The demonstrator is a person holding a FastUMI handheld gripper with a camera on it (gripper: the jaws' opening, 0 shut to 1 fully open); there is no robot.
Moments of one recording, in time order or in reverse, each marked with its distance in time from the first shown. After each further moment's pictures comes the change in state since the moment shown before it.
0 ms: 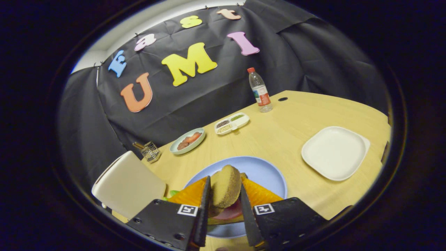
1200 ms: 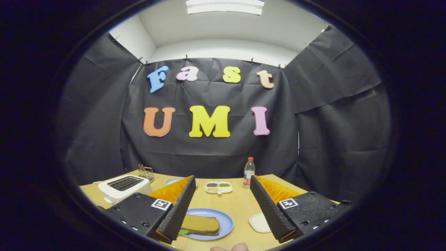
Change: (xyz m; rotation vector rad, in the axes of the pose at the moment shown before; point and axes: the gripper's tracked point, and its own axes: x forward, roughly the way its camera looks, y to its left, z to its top) arm -0.189 0.049 0.137 -0.440 -0.515 -0.027
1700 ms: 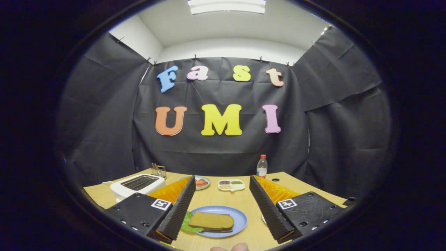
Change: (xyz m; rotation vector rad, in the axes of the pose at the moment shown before) arm -0.006 0.030 -0.008 0.006 0.022 0.073
